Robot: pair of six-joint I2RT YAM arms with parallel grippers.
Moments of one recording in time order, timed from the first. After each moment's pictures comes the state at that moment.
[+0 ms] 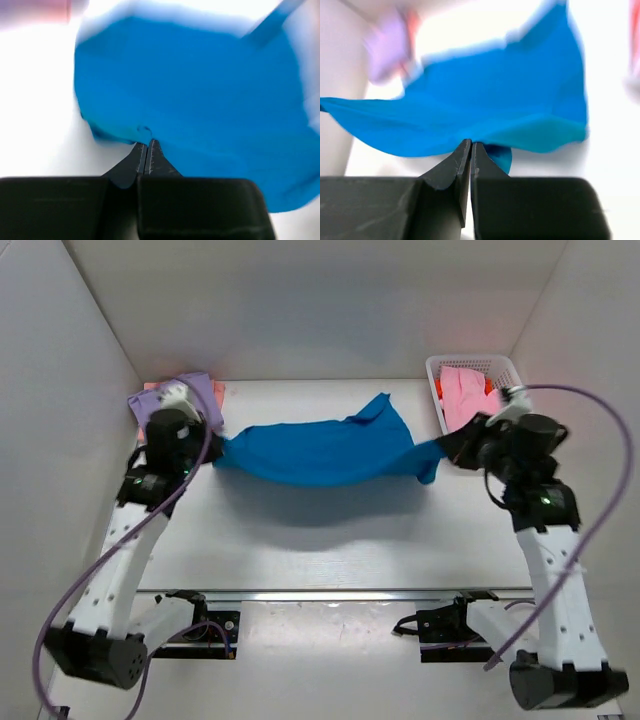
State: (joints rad) left arm -0.20 1.08 1.04 -0.56 -0.06 -0.39; right arm 0.07 0.95 1.11 -0.62 -0.34 0.42
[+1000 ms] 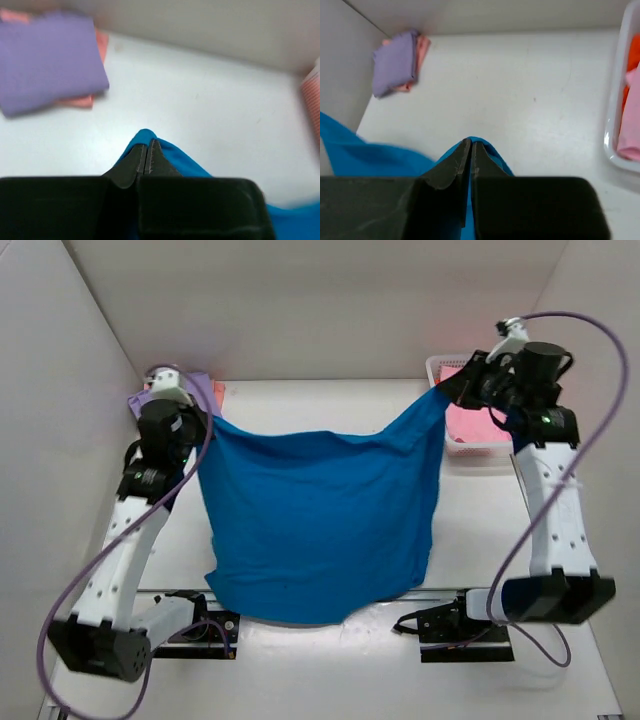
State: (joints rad) left arm -0.17 1.03 1.18 -0.34 -0.14 -0.29; right arm -0.05 1.29 1.63 -0.59 -0.51 0.29
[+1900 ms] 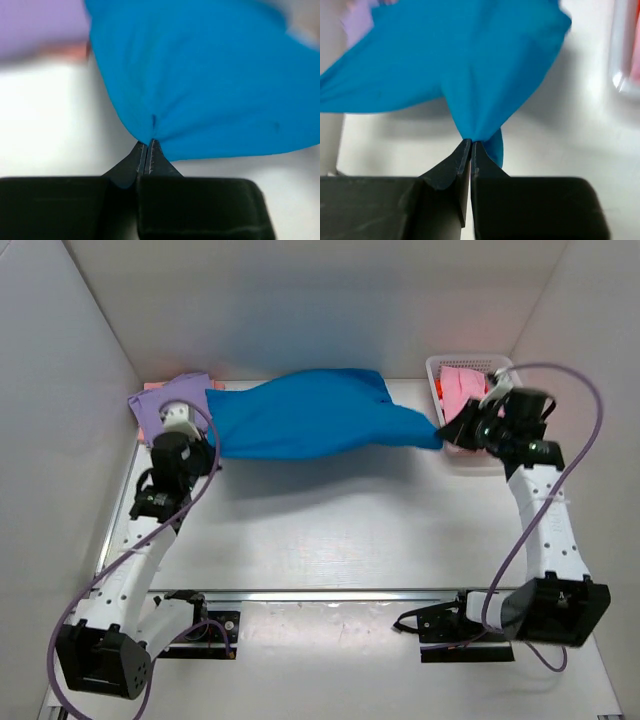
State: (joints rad) left arm -0.14 0.98 0.94 -0.23 -0.06 -0.31; right arm -0.12 1.27 1.34 -0.55 -0.58 0.29
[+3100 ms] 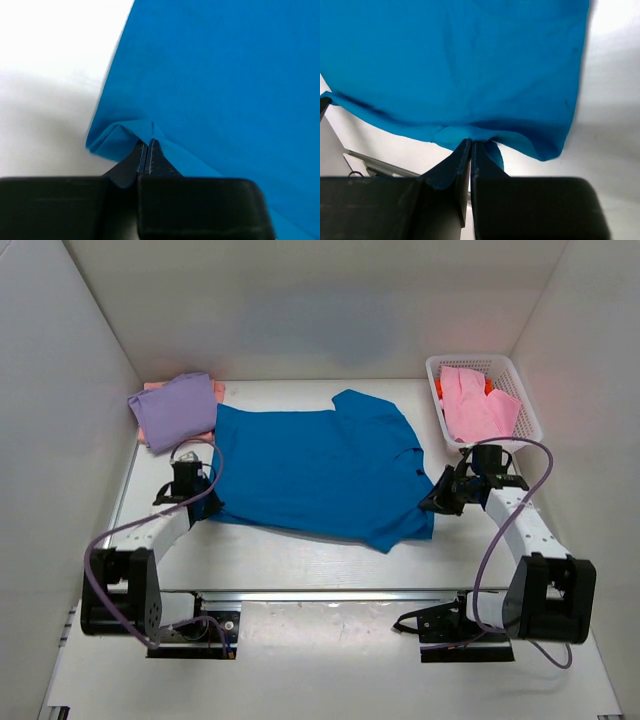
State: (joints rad) left arm -0.03 1.26 0.59 -0.22 -0.05 -0.49; right arm -0.08 1.23 0.79 -0.62 -0.47 0.44
